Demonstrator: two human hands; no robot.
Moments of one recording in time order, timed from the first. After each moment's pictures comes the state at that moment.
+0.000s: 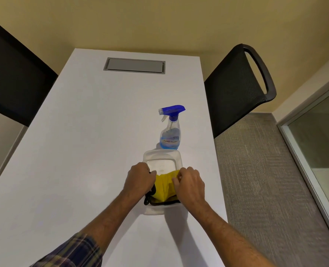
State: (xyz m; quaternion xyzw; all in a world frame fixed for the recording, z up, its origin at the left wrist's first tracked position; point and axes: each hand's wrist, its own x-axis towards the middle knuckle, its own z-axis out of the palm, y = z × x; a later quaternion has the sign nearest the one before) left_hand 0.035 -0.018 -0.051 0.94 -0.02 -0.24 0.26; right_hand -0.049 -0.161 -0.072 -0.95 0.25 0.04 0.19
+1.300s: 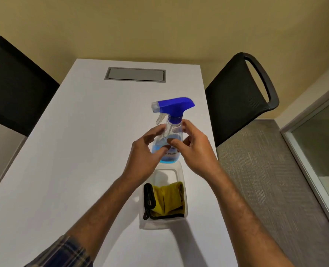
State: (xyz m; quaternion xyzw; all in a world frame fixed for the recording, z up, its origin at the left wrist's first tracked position) left_hand 0.071 -0.045 0.041 0.80 -0.15 -0.11 0.57; right_hand 0.023 -0.195 0.062 -0.84 0.14 -0.07 0.52
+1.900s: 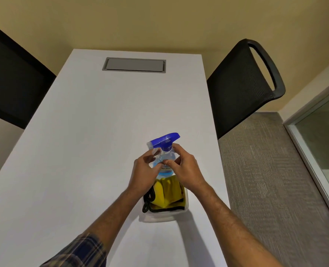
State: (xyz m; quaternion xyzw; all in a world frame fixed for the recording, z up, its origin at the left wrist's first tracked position) left_hand 0.047 -0.044 -0.061 0.82 -0.02 -0.17 0.55; right_hand 0.007 -0.181 -0.061 -0.84 0.18 0.01 0.51
